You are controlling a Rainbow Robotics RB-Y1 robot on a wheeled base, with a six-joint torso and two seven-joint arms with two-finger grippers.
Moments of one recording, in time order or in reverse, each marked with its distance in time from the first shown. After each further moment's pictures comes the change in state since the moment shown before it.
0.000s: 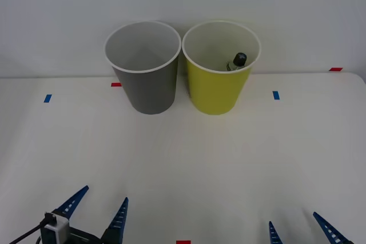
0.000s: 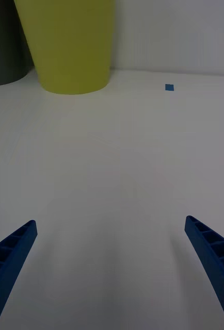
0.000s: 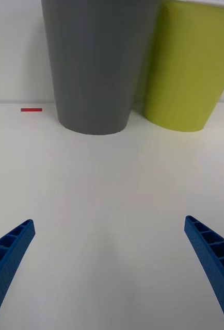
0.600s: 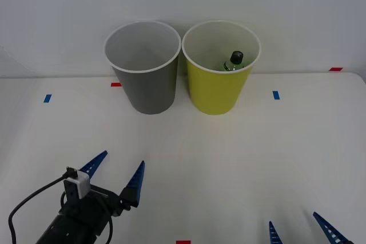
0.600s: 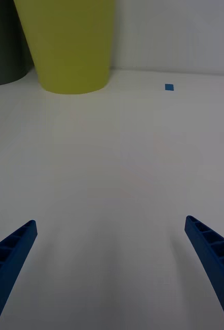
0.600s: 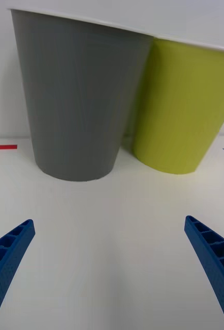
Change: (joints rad) right arm 0.000 0.000 0.000 0.000 0.000 0.000 0.000; left arm -0.233 0.003 -0.058 -0.002 0.168 0.120 -0.073
